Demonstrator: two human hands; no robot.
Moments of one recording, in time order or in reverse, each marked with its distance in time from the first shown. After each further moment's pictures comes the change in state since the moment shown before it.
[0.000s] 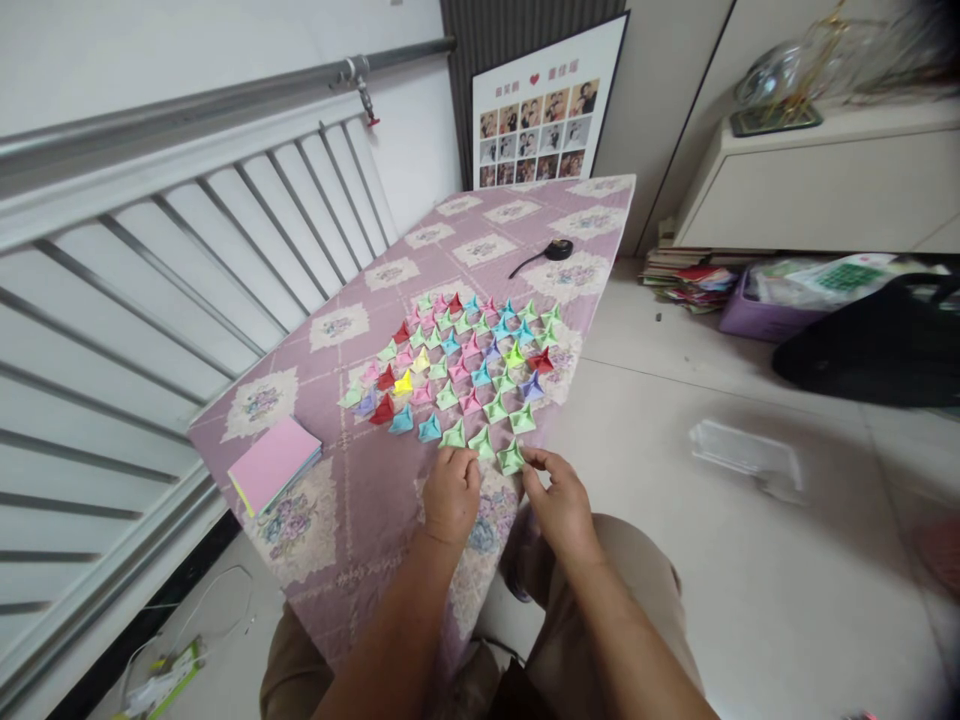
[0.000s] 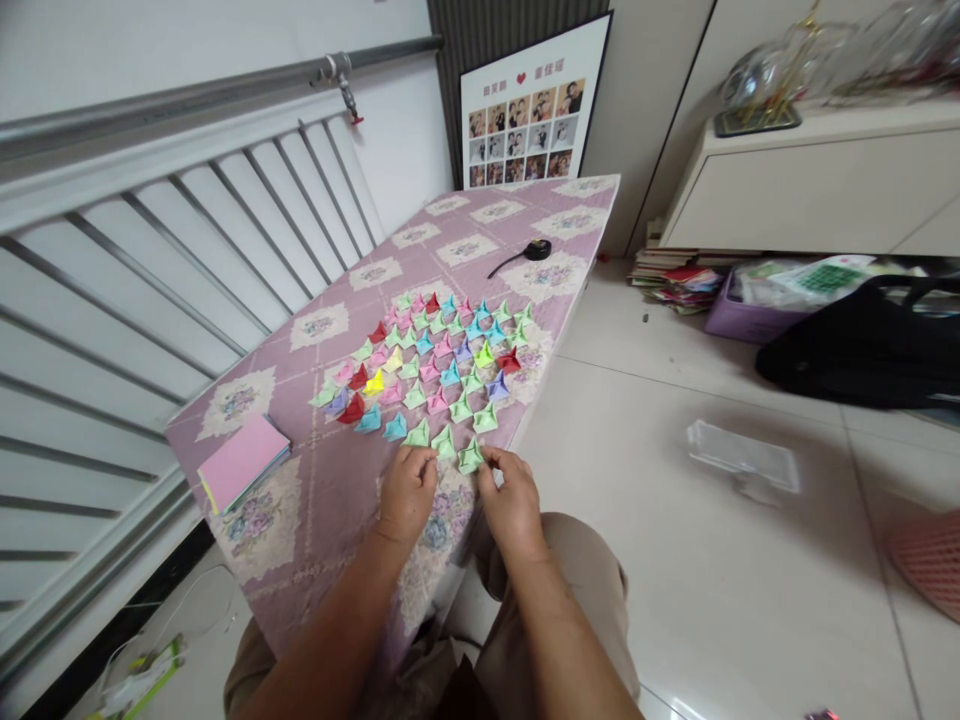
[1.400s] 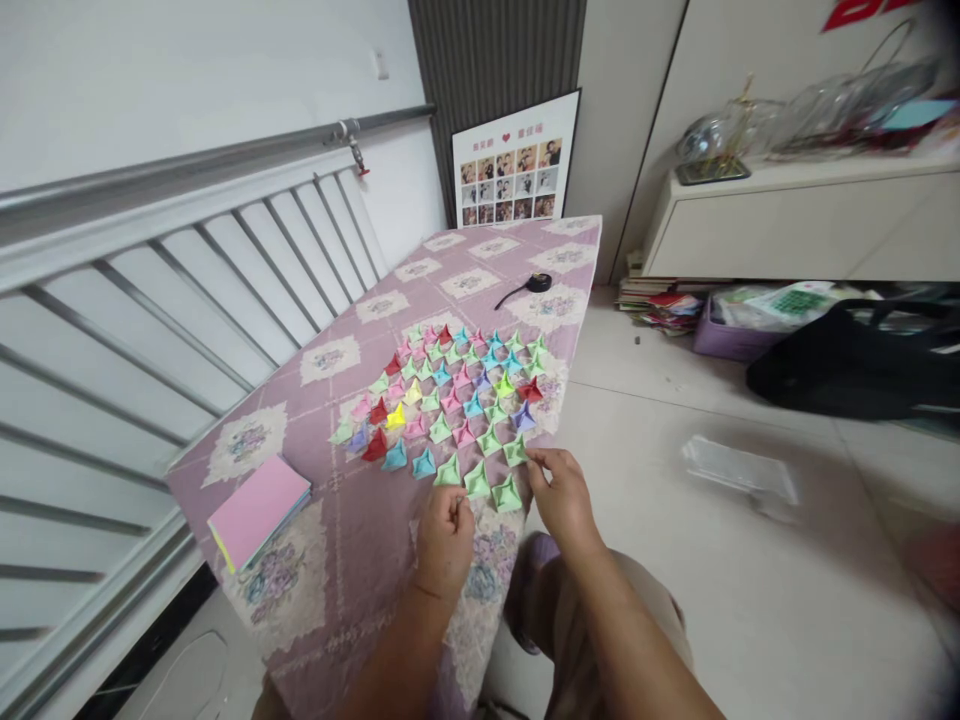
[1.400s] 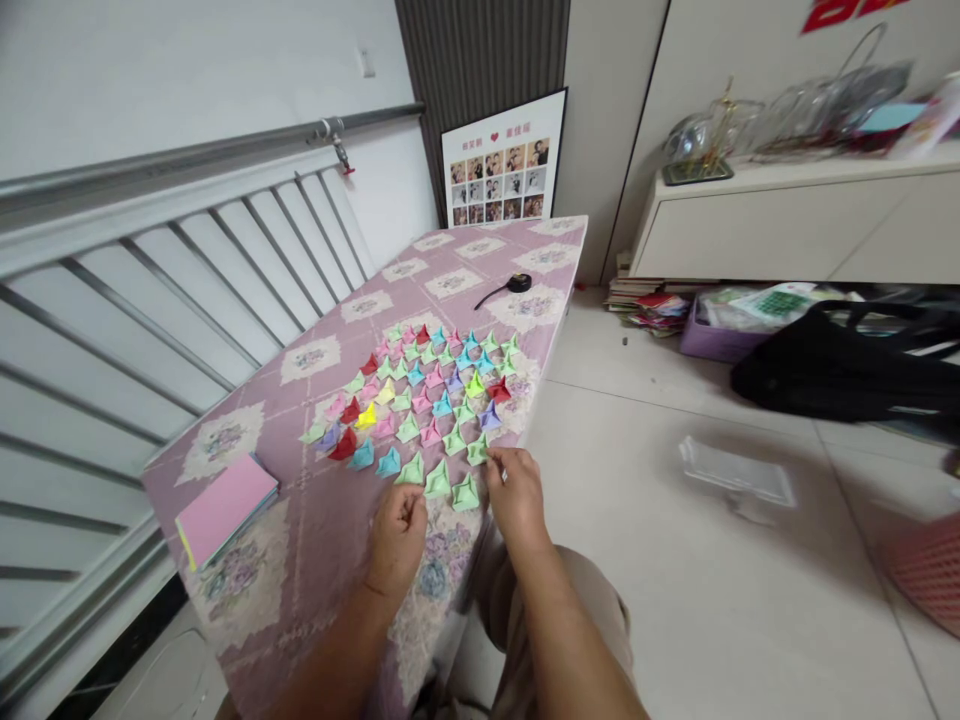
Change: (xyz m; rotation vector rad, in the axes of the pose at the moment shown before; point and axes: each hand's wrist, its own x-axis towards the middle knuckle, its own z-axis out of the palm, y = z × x) left_hand -0.004 -0.006 0.004 -0.233 0.132 -0.003; right_hand 0.053 0.018 0.000 -0.076 0.146 -0.140
